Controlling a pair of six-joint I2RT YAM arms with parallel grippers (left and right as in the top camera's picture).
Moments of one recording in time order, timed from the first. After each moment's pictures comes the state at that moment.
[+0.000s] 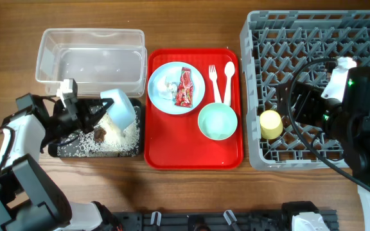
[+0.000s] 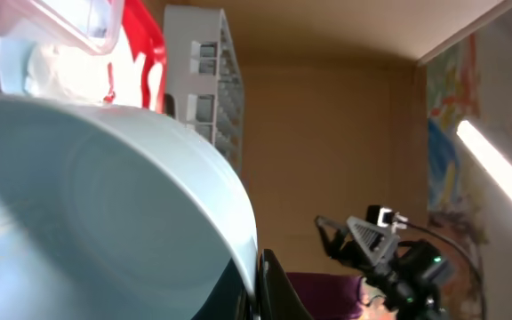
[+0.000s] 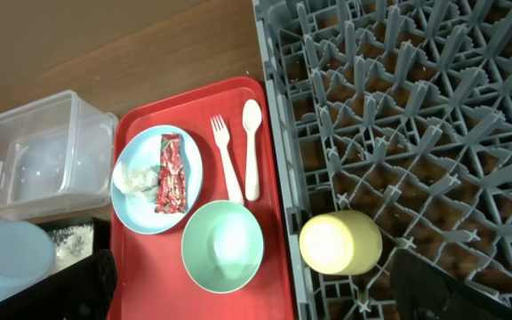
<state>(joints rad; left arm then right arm) 0.49 1.61 0.90 -0.92 1.50 0.05 0.06 1.03 1.38 -1.14 -0.13 0.35</state>
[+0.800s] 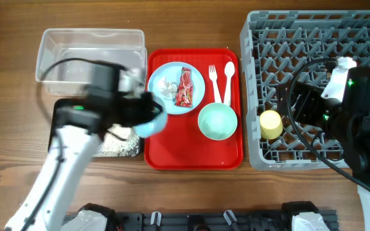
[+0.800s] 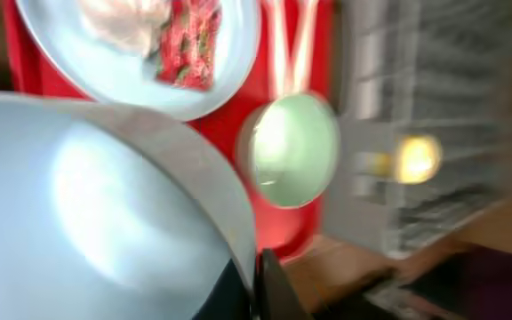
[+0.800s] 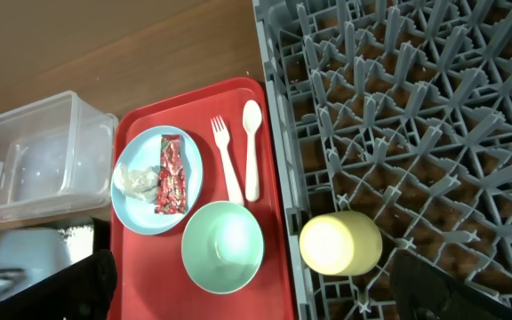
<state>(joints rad) -0.29 1.30 1.09 -0.85 0.46 -0.50 0.06 1.03 1.38 -1.14 -0.13 0.35</state>
